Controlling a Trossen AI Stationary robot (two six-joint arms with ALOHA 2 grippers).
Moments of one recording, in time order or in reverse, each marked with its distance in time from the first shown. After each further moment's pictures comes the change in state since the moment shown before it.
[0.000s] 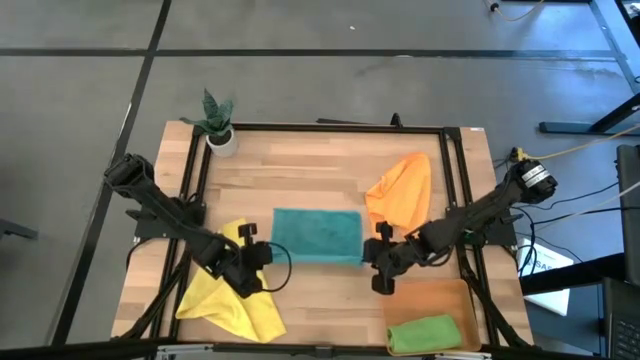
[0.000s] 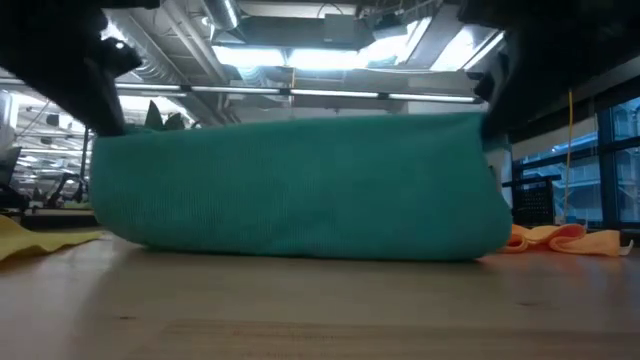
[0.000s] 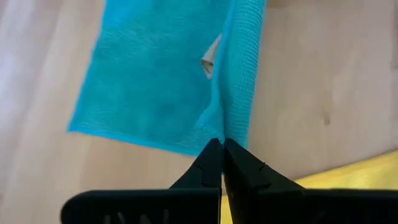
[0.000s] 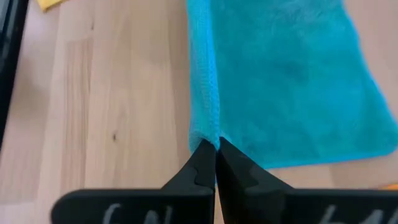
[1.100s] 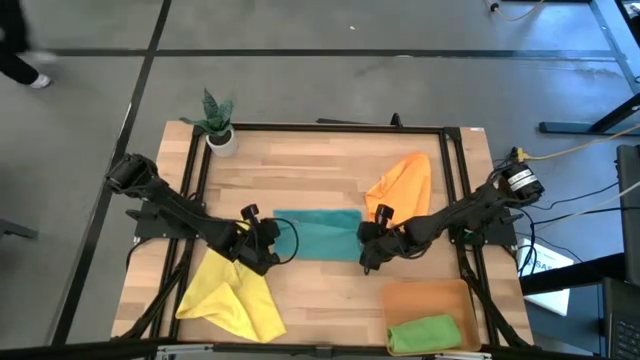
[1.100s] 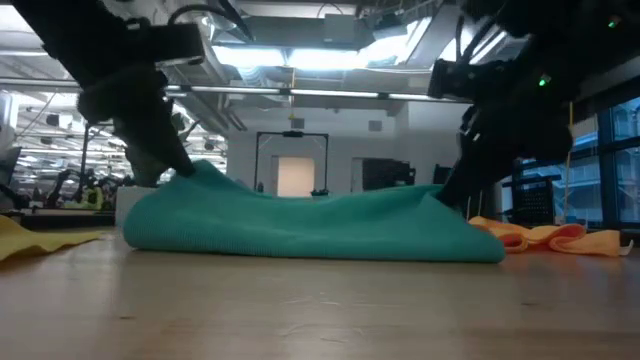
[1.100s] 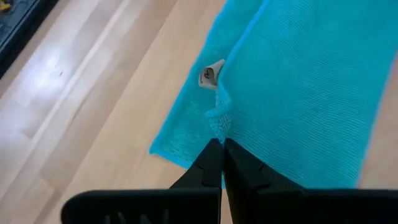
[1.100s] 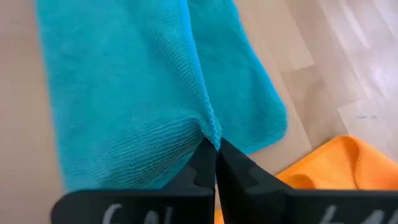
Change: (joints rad) left arm 0.187 0.022 -0.120 0.139 -0.206 -0.028; right arm -0.138 0.125 -0.063 0.009 0.246 -0.055
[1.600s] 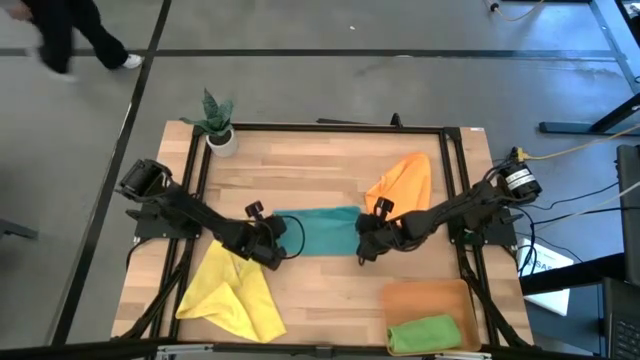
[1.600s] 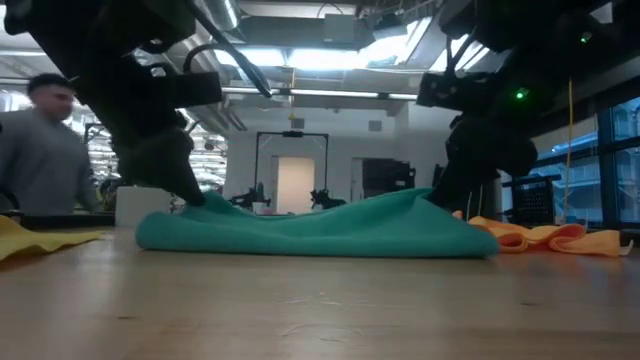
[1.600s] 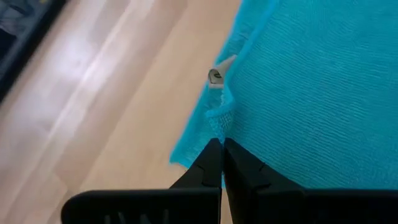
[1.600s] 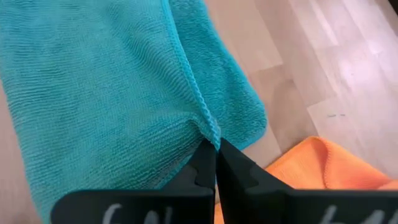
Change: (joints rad) left arm 0.073 0.129 0.000 0.034 -0.047 0.002; right arm -0.066 0.009 0.000 -0.006 0.035 -0.016
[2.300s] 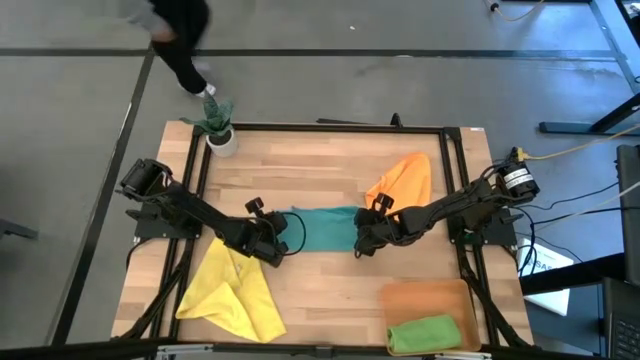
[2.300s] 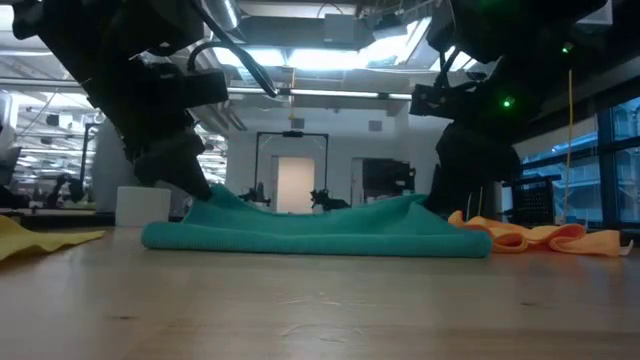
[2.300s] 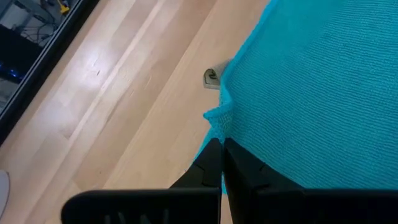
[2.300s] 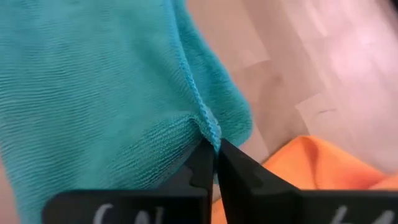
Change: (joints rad) left arm 0.024 0.000 0.000 0.007 -0.051 0.020; right arm -0.046 0.011 0.001 0.003 -0.024 0.004
